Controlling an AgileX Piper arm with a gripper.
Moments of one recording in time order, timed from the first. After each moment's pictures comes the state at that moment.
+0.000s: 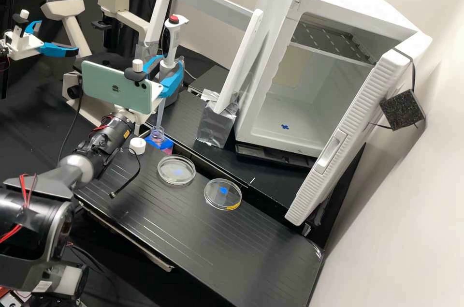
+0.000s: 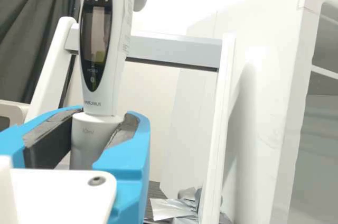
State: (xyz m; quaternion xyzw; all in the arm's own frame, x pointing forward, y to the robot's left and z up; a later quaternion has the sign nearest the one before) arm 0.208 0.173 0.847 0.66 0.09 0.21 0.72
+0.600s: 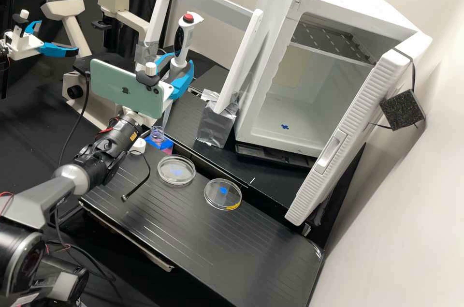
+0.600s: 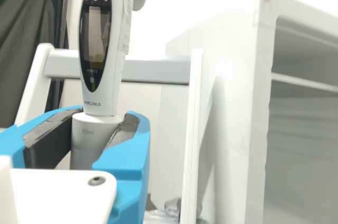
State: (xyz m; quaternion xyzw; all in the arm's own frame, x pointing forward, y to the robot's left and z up) arm 0.193 0.165 0.885 0.69 0.08 0.23 0.68
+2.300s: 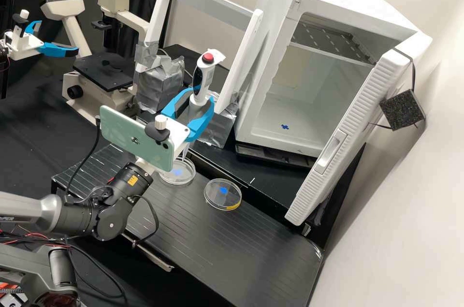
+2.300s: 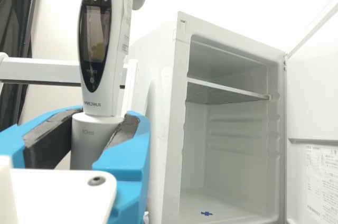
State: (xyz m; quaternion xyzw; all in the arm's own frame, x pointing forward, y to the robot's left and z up) arm 0.144 0.080 0.915 0.68 0.02 0.26 0.69
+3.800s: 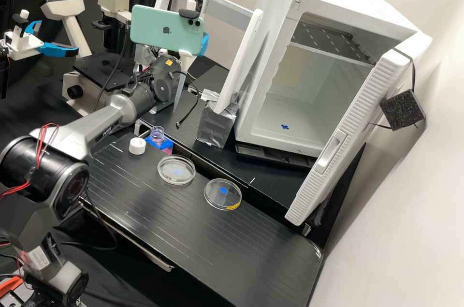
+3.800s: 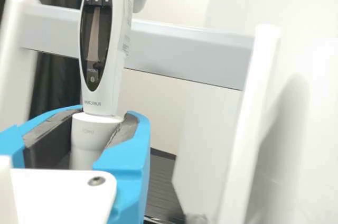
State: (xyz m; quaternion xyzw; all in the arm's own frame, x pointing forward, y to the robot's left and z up) arm 0.320 0.240 0.933 0.66 0.14 0.07 0.73
